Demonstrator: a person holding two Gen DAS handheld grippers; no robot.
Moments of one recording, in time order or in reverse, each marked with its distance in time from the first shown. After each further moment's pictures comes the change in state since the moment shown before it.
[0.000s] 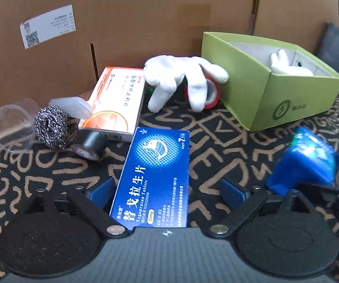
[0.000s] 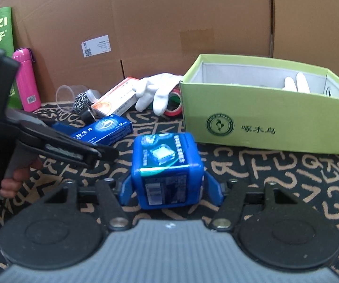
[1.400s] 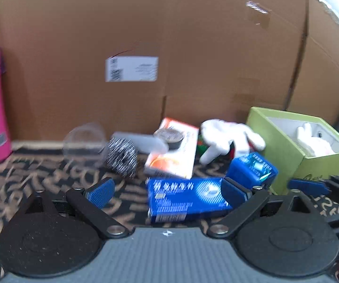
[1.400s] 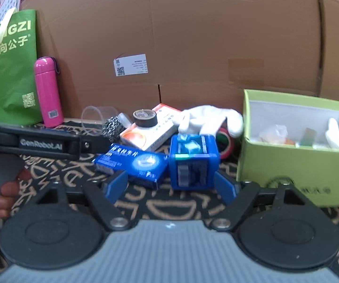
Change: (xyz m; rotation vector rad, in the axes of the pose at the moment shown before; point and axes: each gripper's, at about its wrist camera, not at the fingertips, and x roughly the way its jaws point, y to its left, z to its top) left arm -0.051 0.046 -0.003 -0.200 -0.241 0.071; right arm 0.039 0.041 0.040 -0.085 -0.093 0.111
